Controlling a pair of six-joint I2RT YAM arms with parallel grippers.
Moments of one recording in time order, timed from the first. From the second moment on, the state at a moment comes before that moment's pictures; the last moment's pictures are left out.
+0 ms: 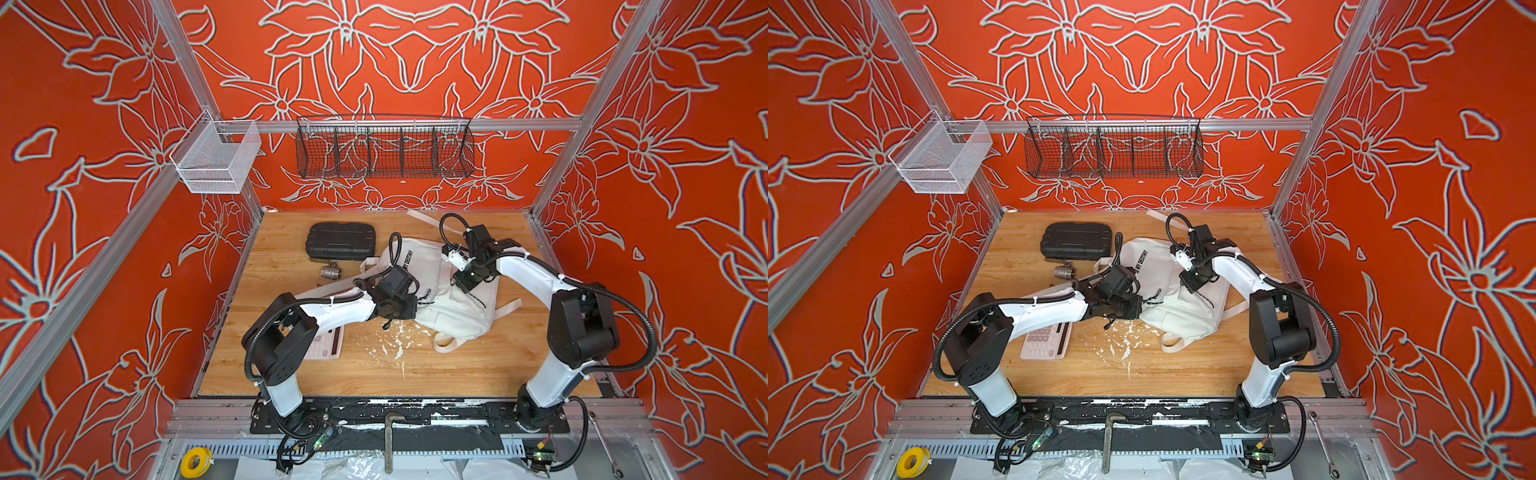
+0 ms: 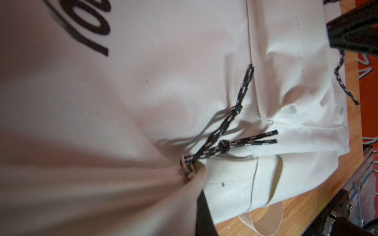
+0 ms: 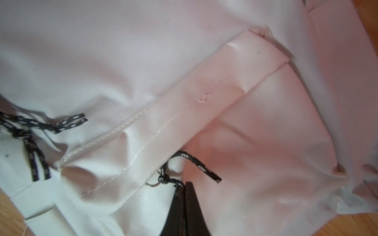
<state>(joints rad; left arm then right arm) -0.74 1.72 1.07 -0.32 0.13 -0.65 0.26 1.74 1.30 -0.83 -0.12 -0.36</state>
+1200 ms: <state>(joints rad) -0.83 1.55 1.04 -0.40 0.09 -0.23 0.32 1.73 1.25 -0.93 -0.43 -0.29</state>
